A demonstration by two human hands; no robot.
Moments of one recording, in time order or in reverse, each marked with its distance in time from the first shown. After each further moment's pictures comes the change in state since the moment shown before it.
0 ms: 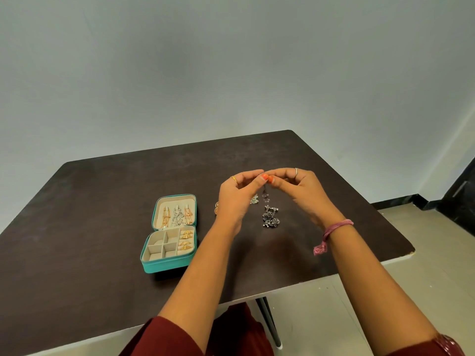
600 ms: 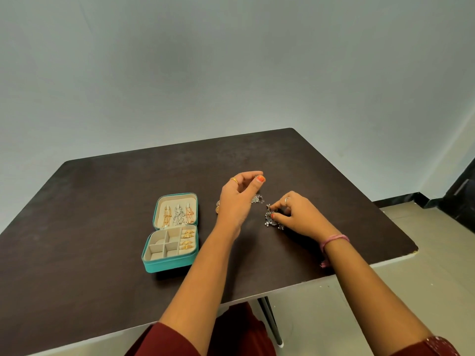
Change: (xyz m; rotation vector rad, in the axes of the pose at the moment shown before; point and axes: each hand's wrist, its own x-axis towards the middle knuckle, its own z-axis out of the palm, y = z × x) left_hand 0.002 -0.012 -0.005 0.093 0.021 0.042; right_hand -0.009 0.052 -0.001 -0.840 -0.239 0.162
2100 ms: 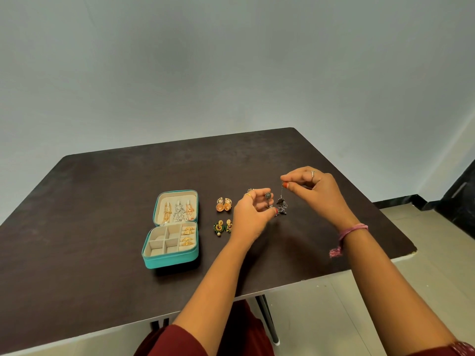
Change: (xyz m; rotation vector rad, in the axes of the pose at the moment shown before) left_hand -0.014 -0.038 0.016 0.085 -0.095 -0.082; right_hand -0.009 -0.007 -0.039 0.507 0.409 -0.219
